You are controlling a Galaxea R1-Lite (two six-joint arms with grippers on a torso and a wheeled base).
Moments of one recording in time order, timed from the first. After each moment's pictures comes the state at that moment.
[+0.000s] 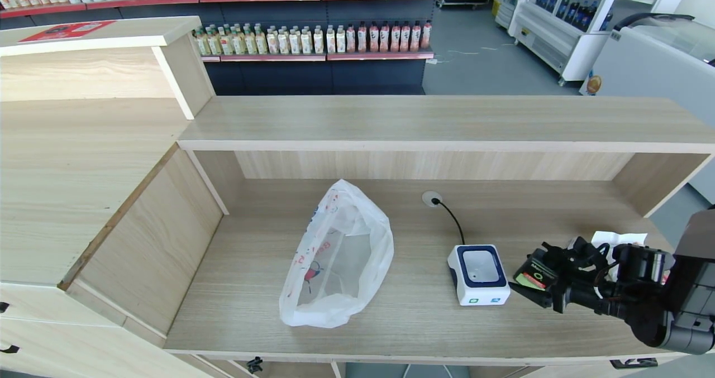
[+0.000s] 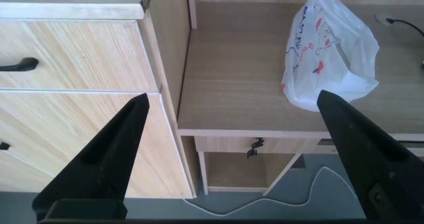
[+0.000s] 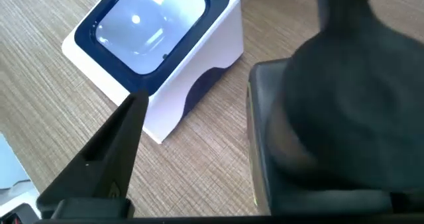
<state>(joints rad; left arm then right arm) 0.00 0.00 0.00 0.00 -0.02 0.00 -0.27 2.40 -0.62 -1.30 0.94 -0.54</state>
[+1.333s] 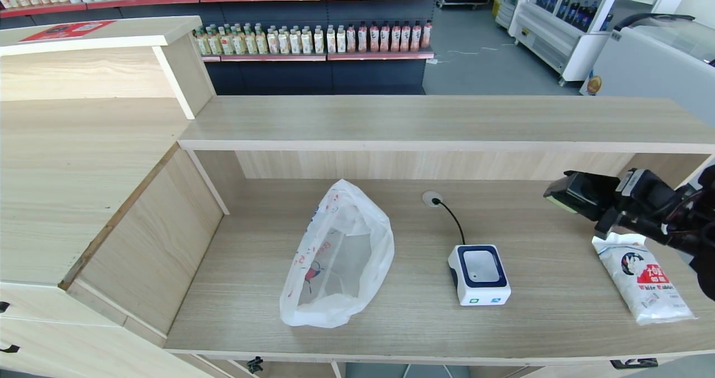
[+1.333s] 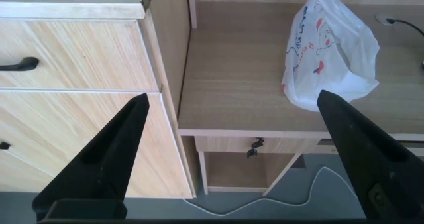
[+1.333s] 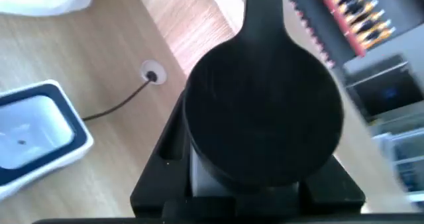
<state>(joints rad) 0.00 0.00 0.00 0.00 -0.02 0.00 -0.26 1.87 -0.64 -1.25 0.88 -0.92</state>
